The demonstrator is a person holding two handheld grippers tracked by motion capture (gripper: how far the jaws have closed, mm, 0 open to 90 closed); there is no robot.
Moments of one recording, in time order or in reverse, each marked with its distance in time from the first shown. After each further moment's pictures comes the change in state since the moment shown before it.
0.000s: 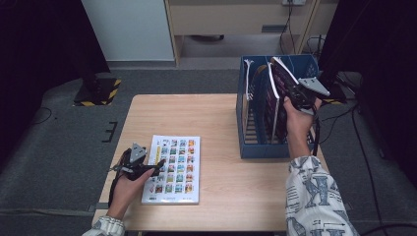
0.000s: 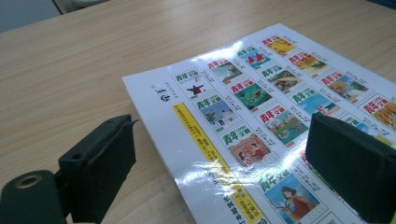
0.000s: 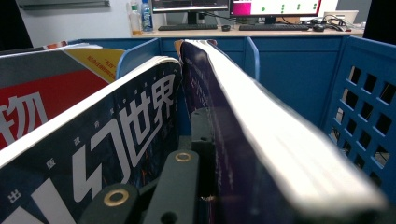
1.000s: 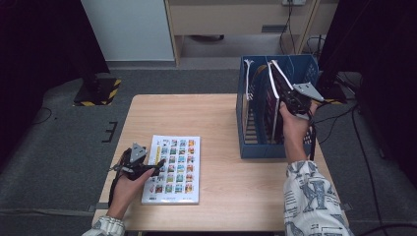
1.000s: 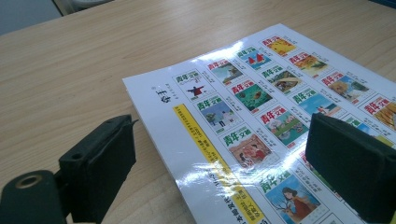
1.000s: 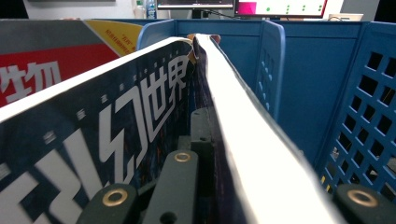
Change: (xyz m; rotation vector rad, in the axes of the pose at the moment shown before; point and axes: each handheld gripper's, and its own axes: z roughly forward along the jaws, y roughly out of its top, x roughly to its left) left arm 0.000 0.001 0.000 0.000 0.003 0.007; right arm 0.011 -0.015 -0.003 0.001 0.010 -0.031
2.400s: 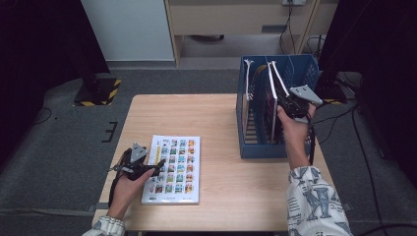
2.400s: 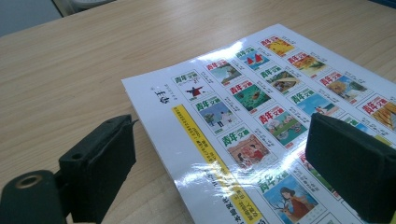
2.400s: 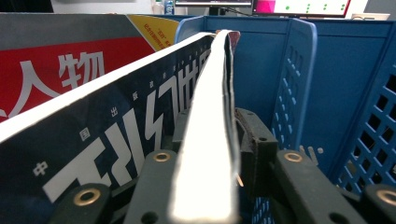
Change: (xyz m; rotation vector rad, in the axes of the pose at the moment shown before) left arm -0.001 0.001 0.000 0.002 0.001 0.004; right arm 0.008 -0.001 -0.011 0.009 0.065 -0.023
